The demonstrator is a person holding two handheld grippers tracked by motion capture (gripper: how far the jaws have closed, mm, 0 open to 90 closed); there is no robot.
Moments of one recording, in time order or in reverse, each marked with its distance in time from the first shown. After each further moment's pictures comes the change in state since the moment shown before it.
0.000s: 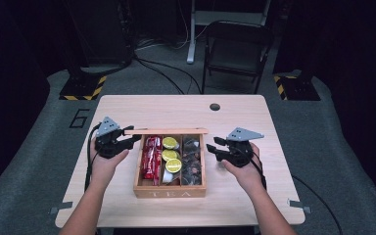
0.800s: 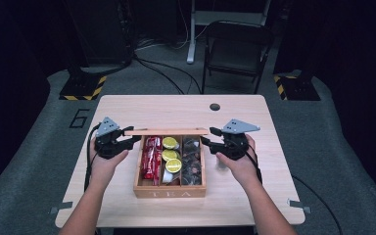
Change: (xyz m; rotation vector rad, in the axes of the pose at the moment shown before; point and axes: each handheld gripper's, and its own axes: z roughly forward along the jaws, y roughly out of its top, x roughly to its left) left arm -0.002 0.000 -0.002 0.003 0.000 0.001; right arm 0.006 0.027 0.005 -0.060 -0.005 -0.041
